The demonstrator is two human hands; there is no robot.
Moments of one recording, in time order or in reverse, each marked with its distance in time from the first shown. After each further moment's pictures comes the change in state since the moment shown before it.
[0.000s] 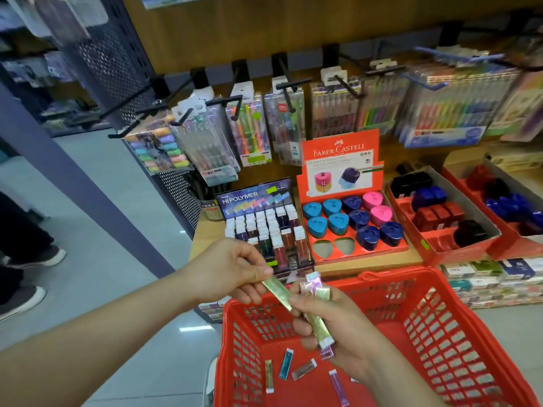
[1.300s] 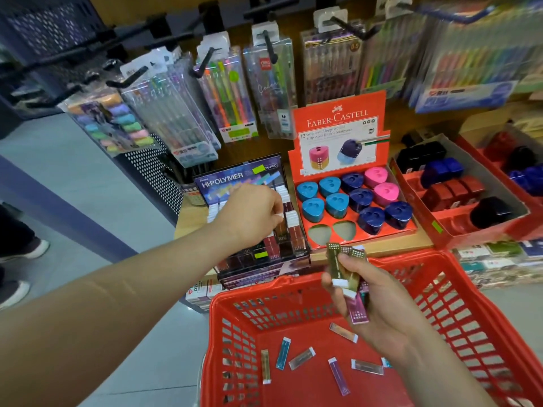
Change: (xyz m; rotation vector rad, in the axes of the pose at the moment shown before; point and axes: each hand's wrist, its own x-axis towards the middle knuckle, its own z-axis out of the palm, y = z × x) left_hand 0.116 0.018 0.013 0.998 0.362 0.367; right_hand 0.018 -0.025 -0.044 0.385 0.308 -0.007
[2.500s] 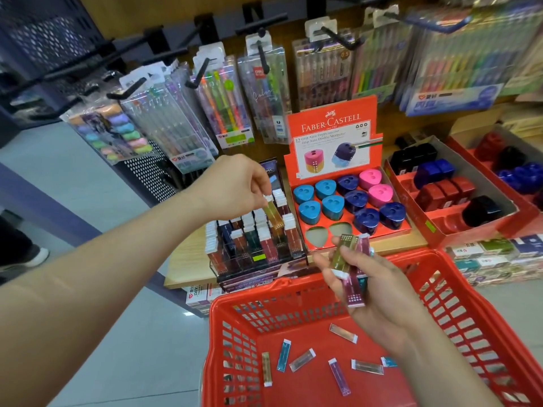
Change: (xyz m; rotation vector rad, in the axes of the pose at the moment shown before) left_hand 0.002 -0.006 -0.060 -0.211 -0.071 -0.023; right_hand -0.004 -0.007 0.001 0.022 -0.059 -0.127
